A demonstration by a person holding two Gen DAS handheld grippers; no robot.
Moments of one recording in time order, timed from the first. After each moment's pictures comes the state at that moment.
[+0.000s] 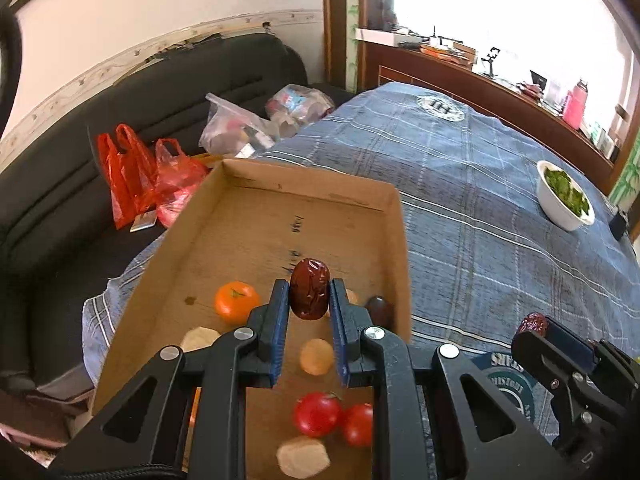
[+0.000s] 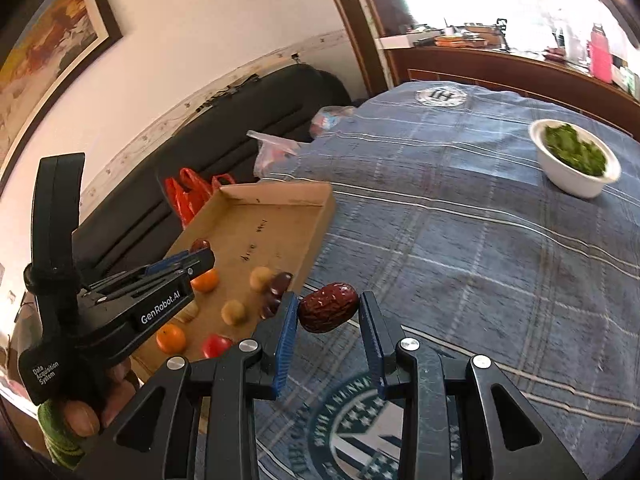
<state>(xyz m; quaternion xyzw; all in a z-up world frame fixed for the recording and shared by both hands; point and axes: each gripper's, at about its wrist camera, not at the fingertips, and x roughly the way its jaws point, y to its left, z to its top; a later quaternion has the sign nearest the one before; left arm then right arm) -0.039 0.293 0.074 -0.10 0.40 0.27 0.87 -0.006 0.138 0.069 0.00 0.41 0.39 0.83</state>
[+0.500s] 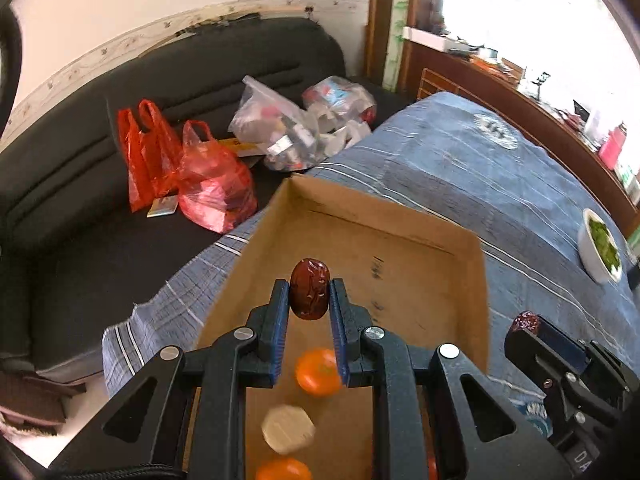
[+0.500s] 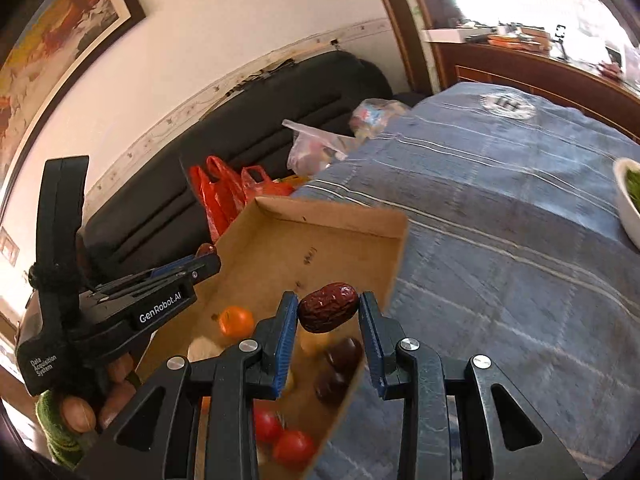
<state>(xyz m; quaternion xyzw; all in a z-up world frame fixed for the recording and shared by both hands) -0.024 0.383 0.075 -0.15 0.42 0.31 0.84 0.027 0.235 0.071 -0.02 0.42 0.44 0.80</state>
